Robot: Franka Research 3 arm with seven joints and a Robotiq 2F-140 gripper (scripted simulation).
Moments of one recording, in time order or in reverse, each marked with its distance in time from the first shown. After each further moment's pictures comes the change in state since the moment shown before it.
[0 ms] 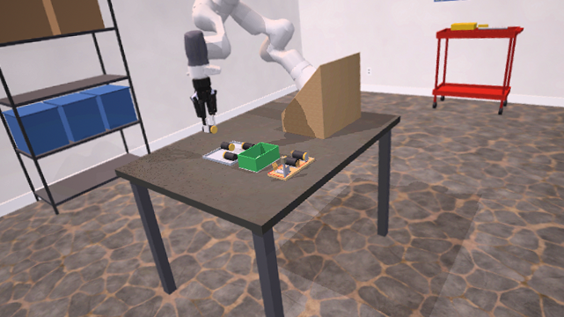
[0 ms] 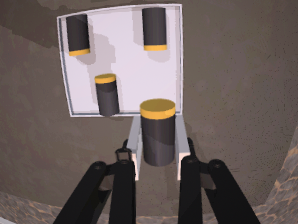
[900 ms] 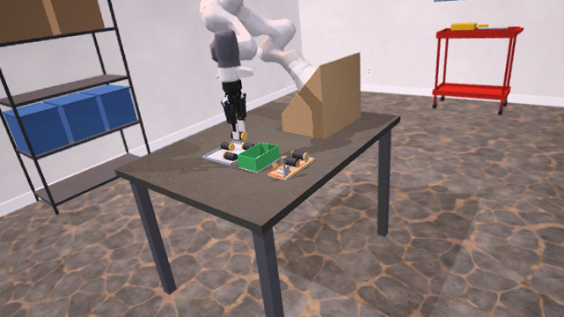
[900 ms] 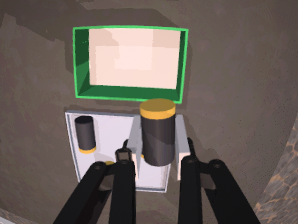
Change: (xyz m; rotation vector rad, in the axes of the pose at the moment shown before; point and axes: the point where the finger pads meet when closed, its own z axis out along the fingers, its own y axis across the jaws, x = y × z) arm 0.185 0.006 0.001 -0.002 0.001 -0.087
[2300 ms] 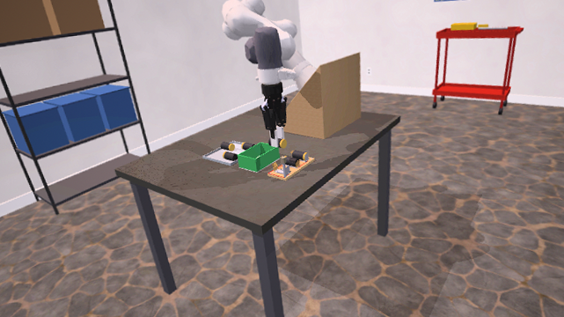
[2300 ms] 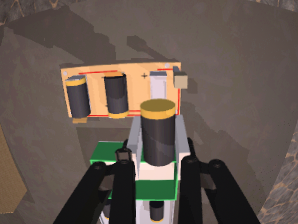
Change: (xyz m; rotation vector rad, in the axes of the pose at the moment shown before) arm 0.201 0.018 -0.001 0.006 0.001 0.083
